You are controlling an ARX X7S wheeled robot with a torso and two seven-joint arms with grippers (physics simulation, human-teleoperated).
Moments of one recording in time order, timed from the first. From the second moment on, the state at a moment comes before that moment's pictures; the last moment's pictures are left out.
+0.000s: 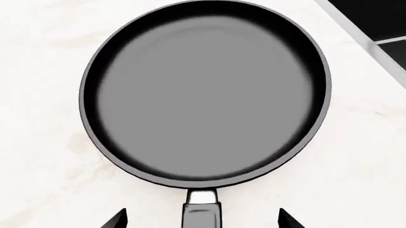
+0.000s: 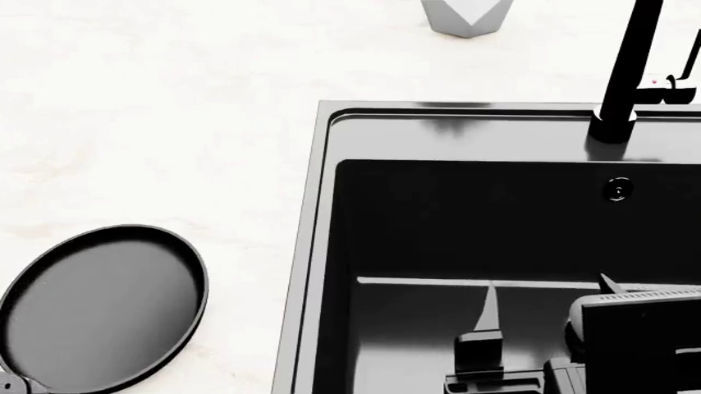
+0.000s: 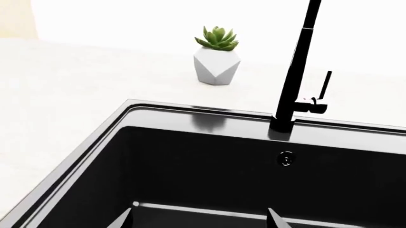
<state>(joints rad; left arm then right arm) -0.25 -0.66 -0.09 0.65 -1.29 -1.34 -0.64 0.28 0.74 -0.14 -0.61 0.91 0.70 0.53</state>
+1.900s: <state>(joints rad) -0.60 -0.75 0.01 0.60 -1.61 -1.39 -0.84 0.28 0.76 -0.15 -0.60 0.90 0.69 0.54</state>
